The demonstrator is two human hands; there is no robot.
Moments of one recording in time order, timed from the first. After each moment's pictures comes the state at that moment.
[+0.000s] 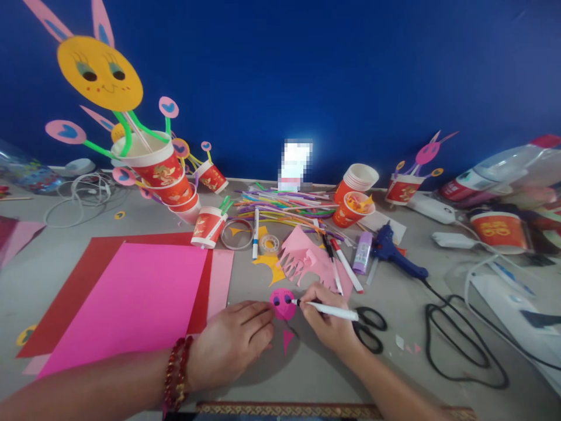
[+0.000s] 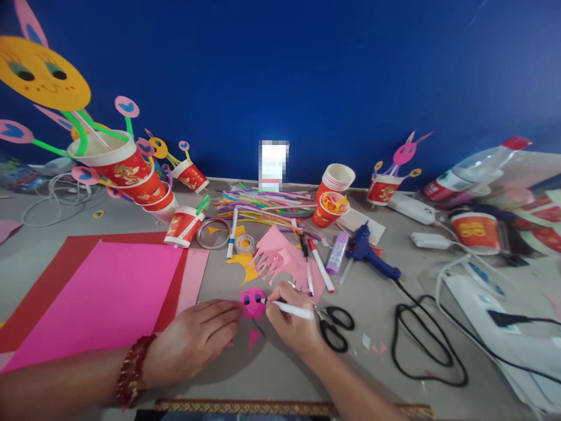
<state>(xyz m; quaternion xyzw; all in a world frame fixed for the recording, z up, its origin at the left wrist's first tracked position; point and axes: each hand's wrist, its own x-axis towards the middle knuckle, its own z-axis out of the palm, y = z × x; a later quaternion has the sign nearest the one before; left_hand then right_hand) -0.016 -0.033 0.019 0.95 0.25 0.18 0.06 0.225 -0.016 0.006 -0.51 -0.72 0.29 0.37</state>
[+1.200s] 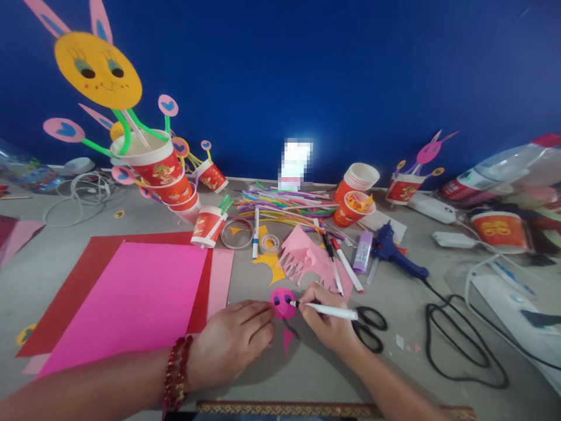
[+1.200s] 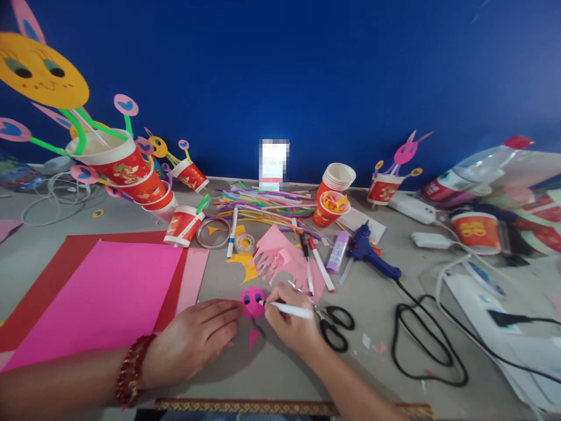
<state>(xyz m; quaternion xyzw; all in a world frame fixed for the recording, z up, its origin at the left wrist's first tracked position) -0.016 -0.033 0.019 0.95 0.26 0.18 0.06 0.223 -0.016 0.009 -0.50 -0.73 0.30 0.36</state>
